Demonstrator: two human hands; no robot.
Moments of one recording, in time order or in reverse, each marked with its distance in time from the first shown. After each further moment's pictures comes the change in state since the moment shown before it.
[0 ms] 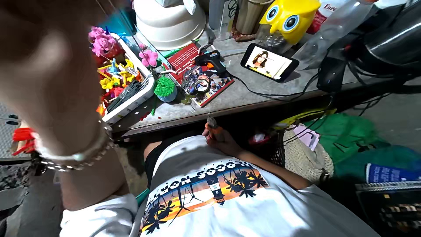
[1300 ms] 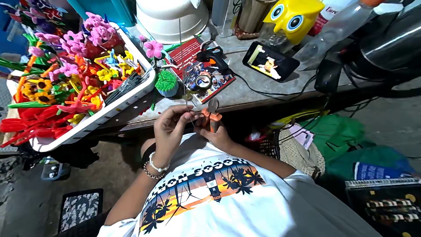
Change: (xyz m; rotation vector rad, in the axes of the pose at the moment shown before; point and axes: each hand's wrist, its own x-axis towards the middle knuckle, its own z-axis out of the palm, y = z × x) left_hand -0.113 0.079 0.168 -0.297 0.094 -0.512; right_hand 0.029 -0.031 0.042 0.080 0.273 0.036
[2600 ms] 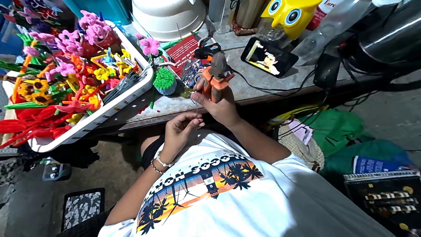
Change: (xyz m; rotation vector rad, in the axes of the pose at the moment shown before) left_hand -0.020 -0.030 0.008 -0.113 -0.112 -0.251; right_hand 0.068 -0.058 0.001 -0.167 -0.007 -0.479
